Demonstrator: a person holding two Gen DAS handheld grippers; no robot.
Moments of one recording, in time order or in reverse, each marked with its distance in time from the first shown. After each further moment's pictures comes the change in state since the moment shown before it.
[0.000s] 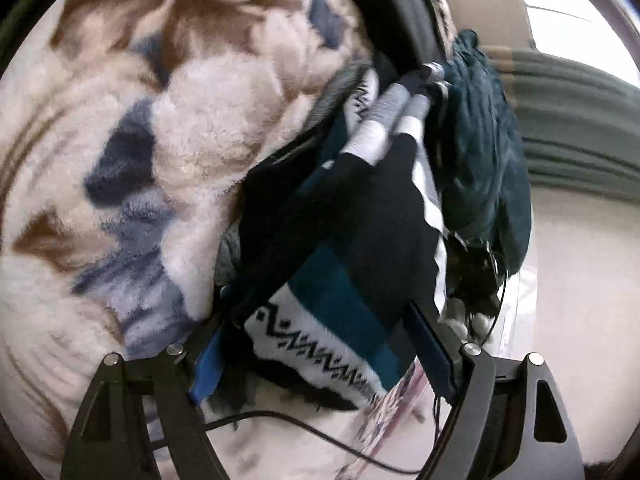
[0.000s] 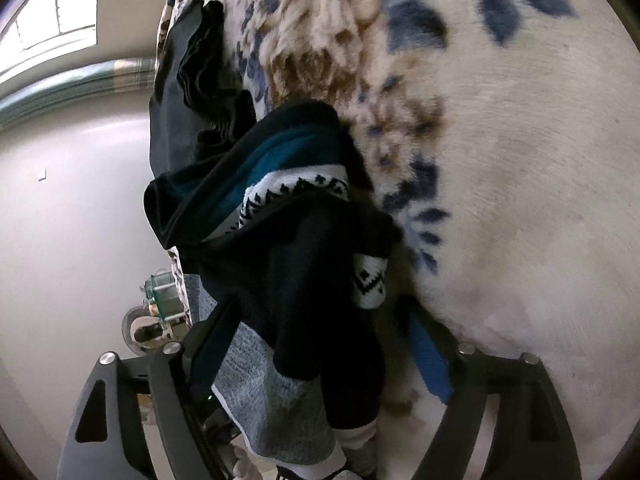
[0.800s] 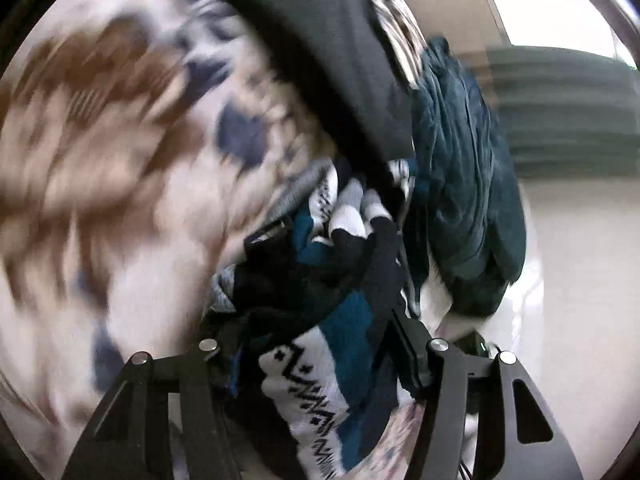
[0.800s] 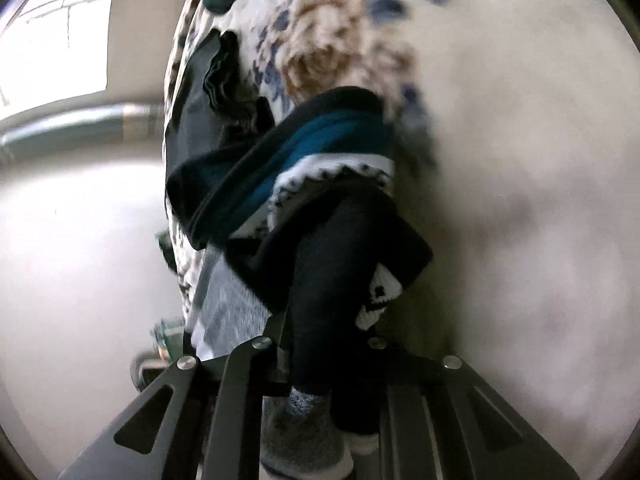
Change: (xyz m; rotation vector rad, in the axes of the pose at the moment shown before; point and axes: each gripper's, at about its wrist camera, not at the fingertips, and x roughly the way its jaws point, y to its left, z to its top) left arm -0.012 -0.053 0.075 0.214 -0.032 0.043; right arm -0.011 0.011 -0.100 0.139 -0.260 0.059
